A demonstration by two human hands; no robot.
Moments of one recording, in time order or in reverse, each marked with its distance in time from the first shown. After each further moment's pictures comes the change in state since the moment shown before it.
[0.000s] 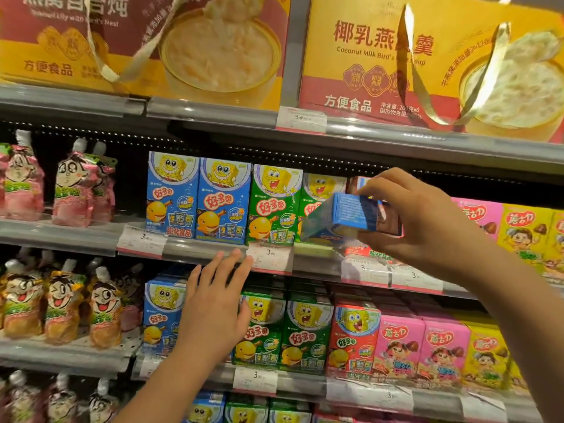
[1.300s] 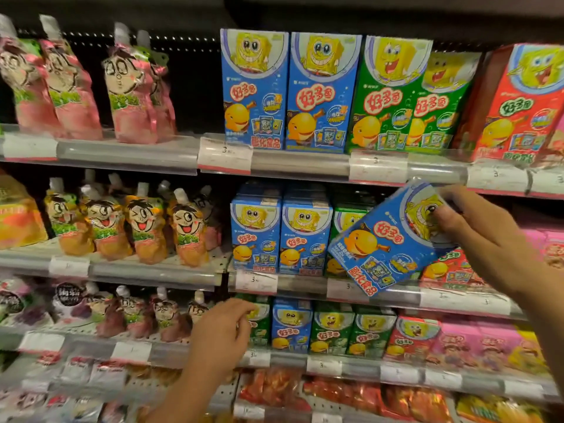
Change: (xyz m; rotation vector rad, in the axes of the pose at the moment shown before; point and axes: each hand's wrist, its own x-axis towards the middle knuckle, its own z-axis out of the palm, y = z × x) left_hand -0.187 -0.152 0.039 -0.357 -0.302 -0.194; right_hand -0.064 -0.080 0.154 0.581 -0.058 0.463
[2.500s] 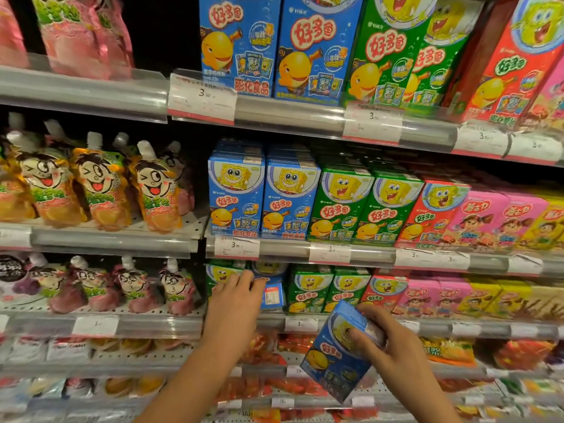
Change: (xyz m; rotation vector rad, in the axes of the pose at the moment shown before) left_hand 0.000 0.024 0.051 0.432 -0.345 0.086; right_hand -0.188 0.022 0.139 0.015 -0.166 0.576
